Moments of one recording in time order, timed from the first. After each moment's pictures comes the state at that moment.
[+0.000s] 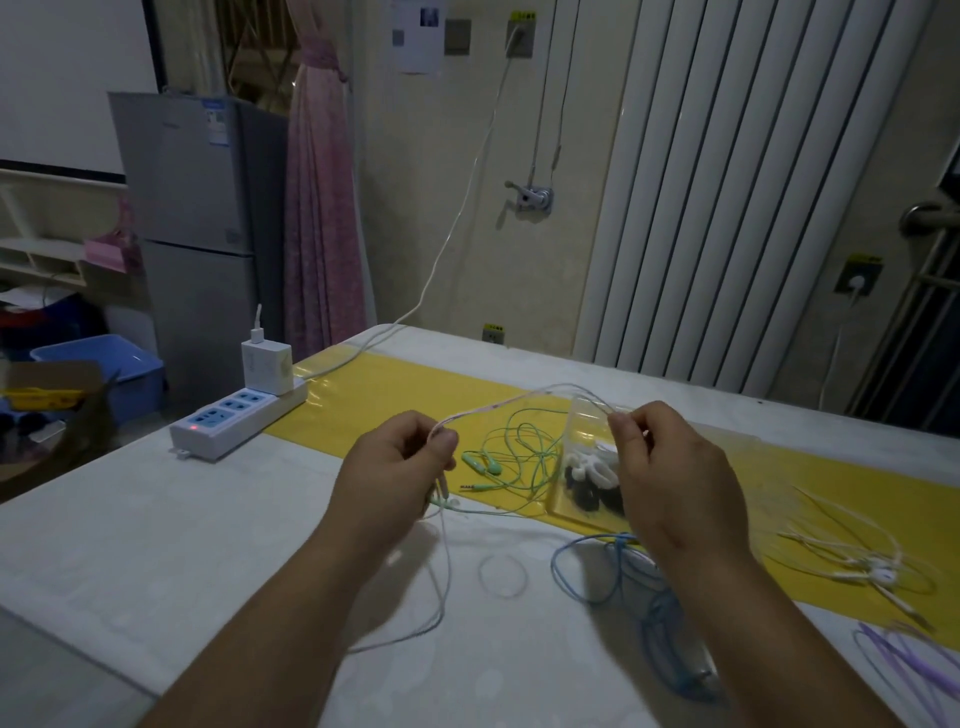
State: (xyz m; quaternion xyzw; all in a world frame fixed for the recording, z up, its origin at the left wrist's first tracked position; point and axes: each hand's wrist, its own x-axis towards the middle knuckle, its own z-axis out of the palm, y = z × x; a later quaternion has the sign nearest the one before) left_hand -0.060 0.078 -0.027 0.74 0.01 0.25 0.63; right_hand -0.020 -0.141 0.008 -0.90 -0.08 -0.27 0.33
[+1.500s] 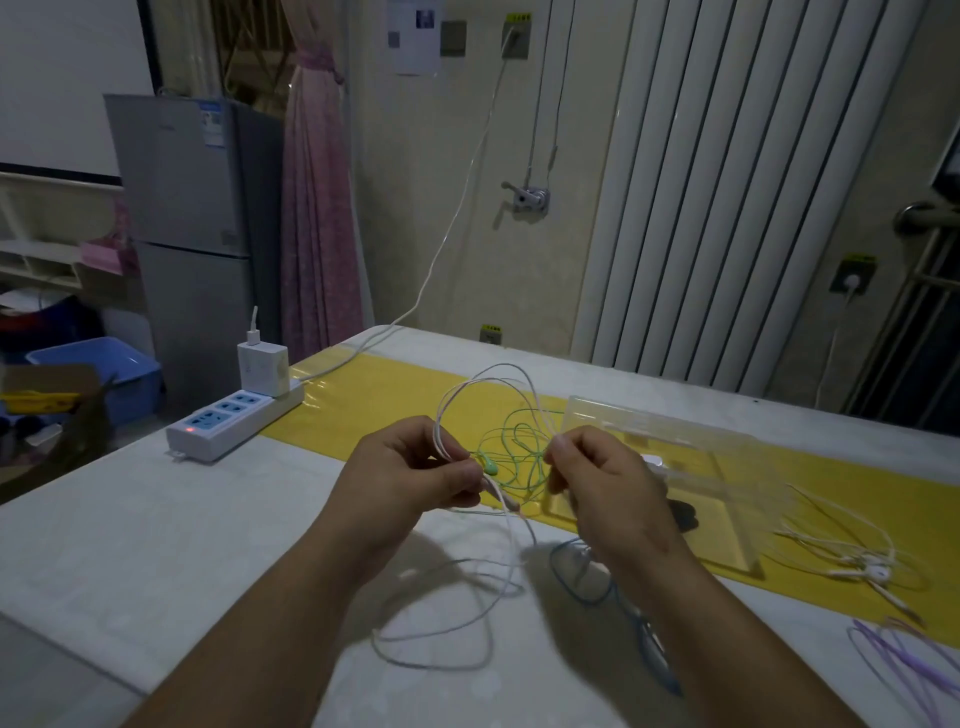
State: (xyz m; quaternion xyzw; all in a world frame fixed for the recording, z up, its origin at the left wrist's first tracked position) left_hand -0.068 0.068 -0.019 0.65 -0.05 0.18 0.74; right_hand -0.025 -0.114 -0.008 -0.78 -0.16 -0.06 0.60
